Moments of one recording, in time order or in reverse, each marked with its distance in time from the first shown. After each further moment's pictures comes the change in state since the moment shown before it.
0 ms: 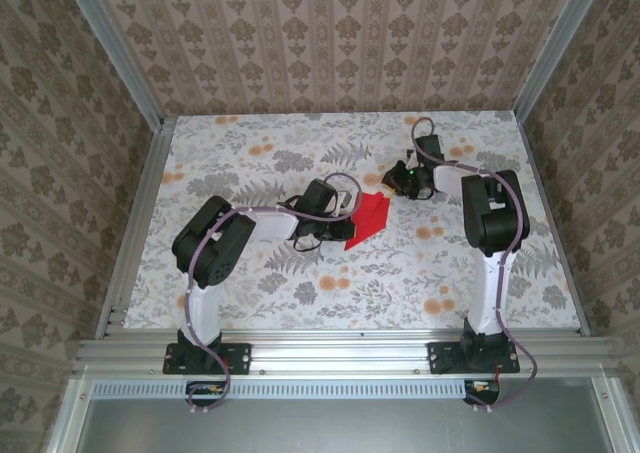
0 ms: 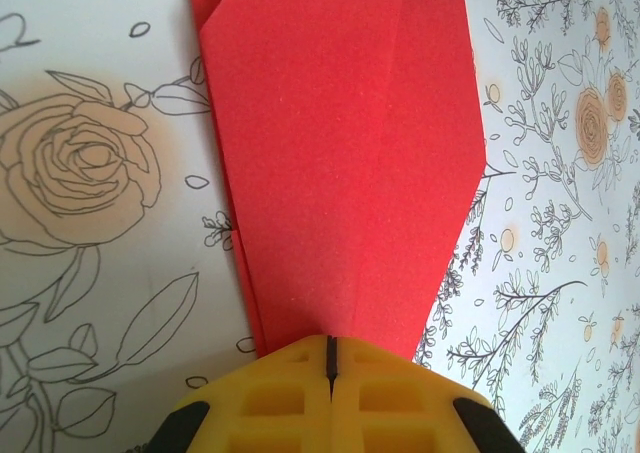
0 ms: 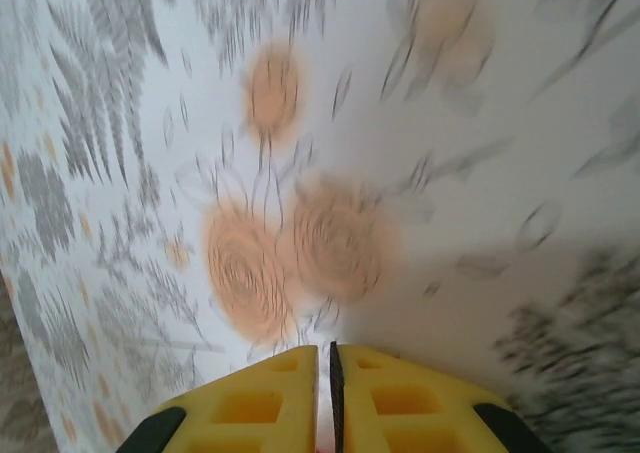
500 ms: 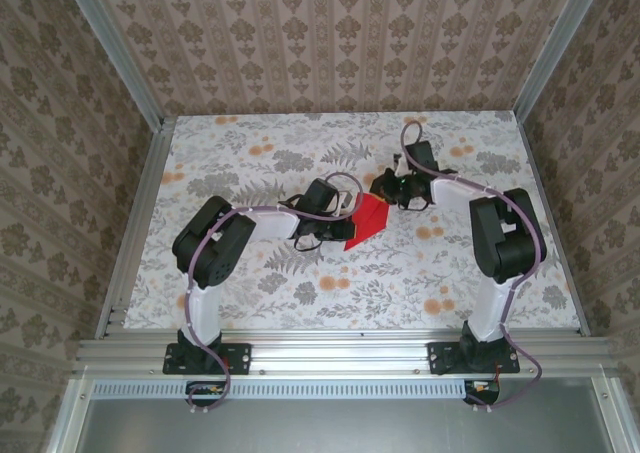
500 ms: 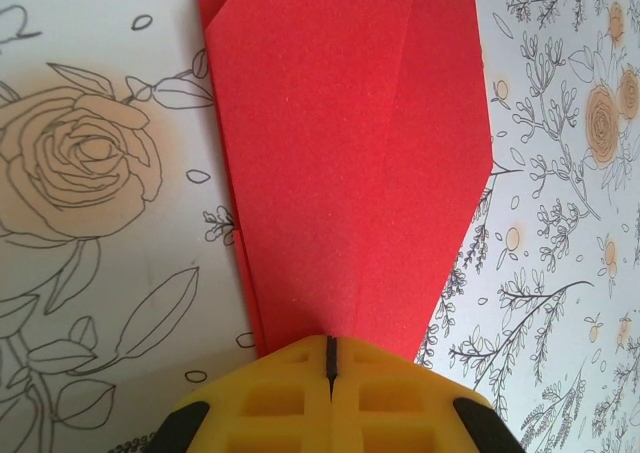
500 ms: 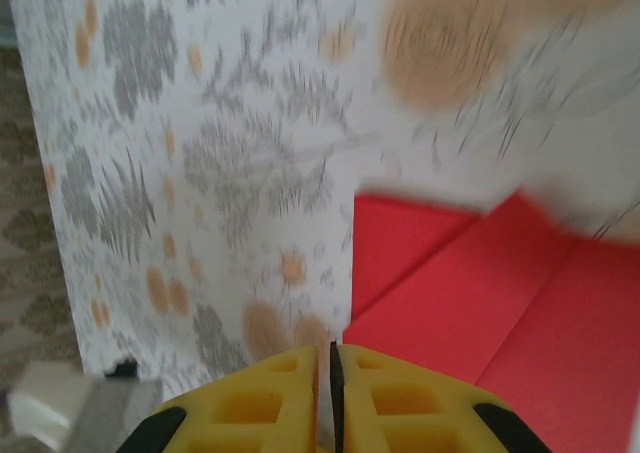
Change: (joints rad) left arm -0.006 0.000 0.018 -0.037 -0.017 -0.004; right arm 0.129 -0.249 -0.215 0.005 -0.034 -0.011
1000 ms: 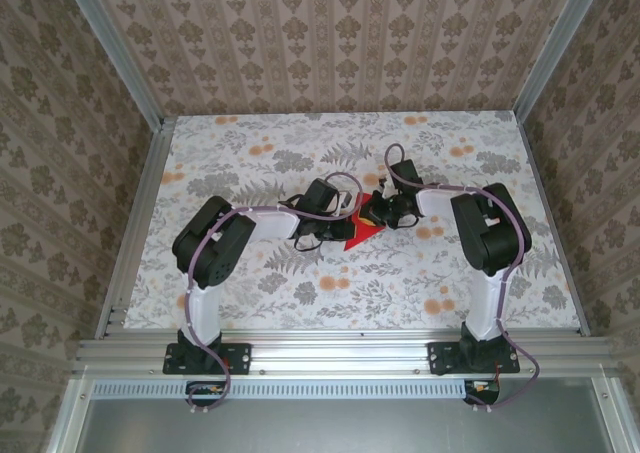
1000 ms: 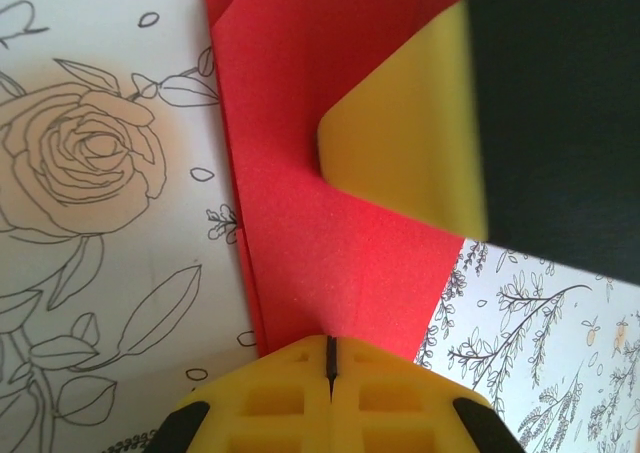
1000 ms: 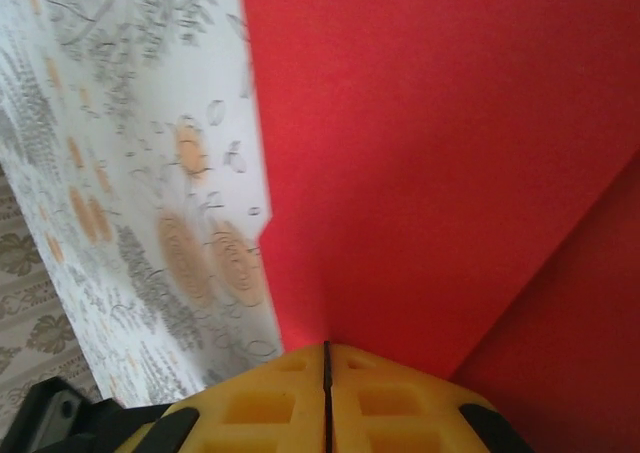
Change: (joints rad) left arm 0.000 -0.003 0.000 -0.001 -0.002 -0.016; right arm 0.062 0.097 -0.060 0.024 -0.074 0.040
